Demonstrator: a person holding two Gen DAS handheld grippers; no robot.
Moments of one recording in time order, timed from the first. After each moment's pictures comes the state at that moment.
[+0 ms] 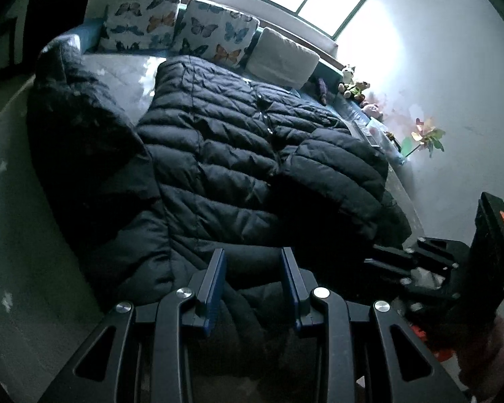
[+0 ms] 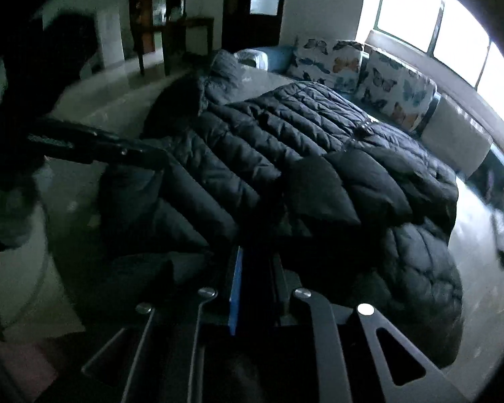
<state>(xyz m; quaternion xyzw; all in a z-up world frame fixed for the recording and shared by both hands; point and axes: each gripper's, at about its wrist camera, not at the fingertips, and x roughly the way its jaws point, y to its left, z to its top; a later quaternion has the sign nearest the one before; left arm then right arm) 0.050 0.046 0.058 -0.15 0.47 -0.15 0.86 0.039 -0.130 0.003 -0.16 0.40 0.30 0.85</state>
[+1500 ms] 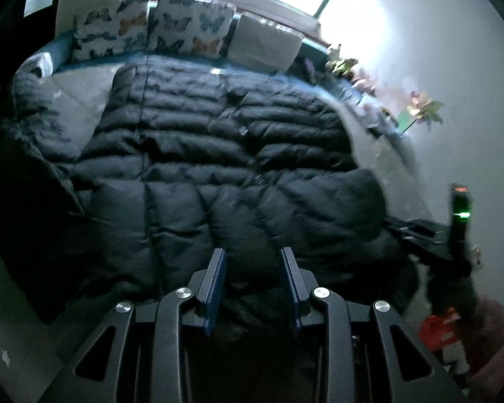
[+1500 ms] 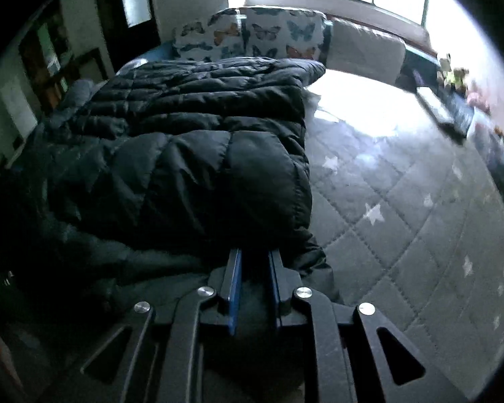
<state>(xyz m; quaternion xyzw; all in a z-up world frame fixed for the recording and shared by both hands) 0.111 -0.006 0.048 -0.10 0.50 -0.17 0.84 0.112 -0.277 -0.046 -0.06 0.46 0.11 0.88</state>
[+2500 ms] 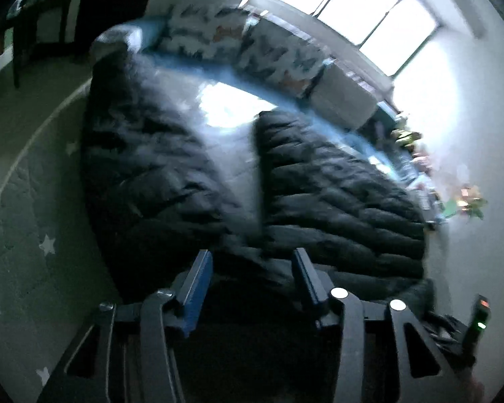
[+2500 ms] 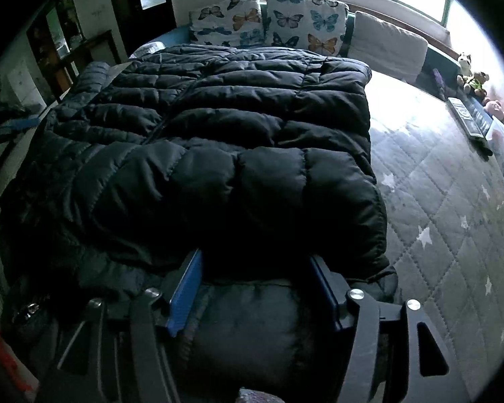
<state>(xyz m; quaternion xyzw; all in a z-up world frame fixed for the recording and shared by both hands) 0.191 0.188 0.044 -0.21 0.47 -0.03 0.86 0.131 -0.225 -0.047 -0.05 0.49 0.14 0.86</state>
